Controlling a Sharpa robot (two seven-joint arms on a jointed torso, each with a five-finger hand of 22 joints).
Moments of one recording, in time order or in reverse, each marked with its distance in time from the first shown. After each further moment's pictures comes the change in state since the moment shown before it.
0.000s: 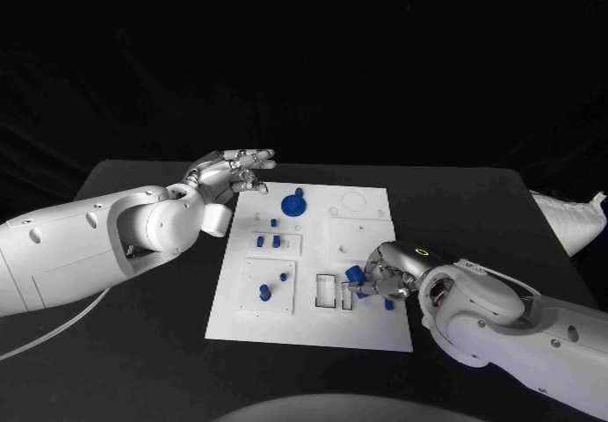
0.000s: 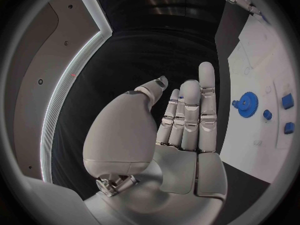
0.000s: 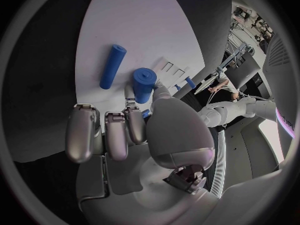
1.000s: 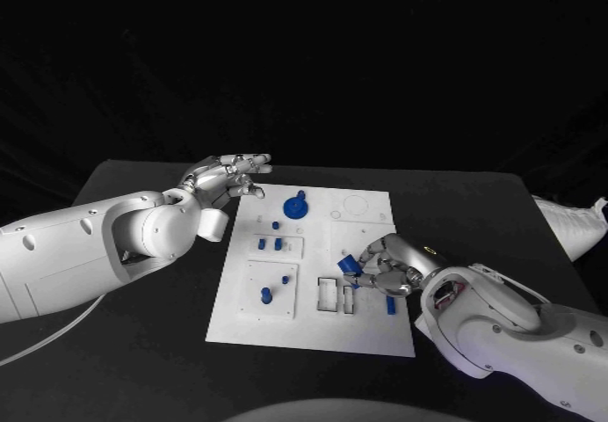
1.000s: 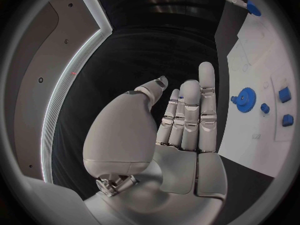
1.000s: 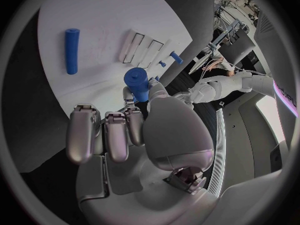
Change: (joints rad) left arm 0.000 -0.007 0.000 0.006 0.000 0.002 -0.002; left_hand 0.000 0.000 0.000 0.000 0.000 0.000 0.000 0.000 0.000 0.000 0.000 0.000 0.000 0.000 0.000 0.000 0.000 0.000 0.000 0.000 0.000 0.000; right arm 0.008 -0.047 0.014 0.107 0.126 -0.191 0.000; right_hand 0.058 0.031 0.047 -0.025 0.087 0.010 -0.014 0.033 0.020 0.017 -0.015 0.005 0.002 0.003 -0.015 0.008 0.001 0.000 0.007 -0.007 0.007 0.013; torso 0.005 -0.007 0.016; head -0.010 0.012
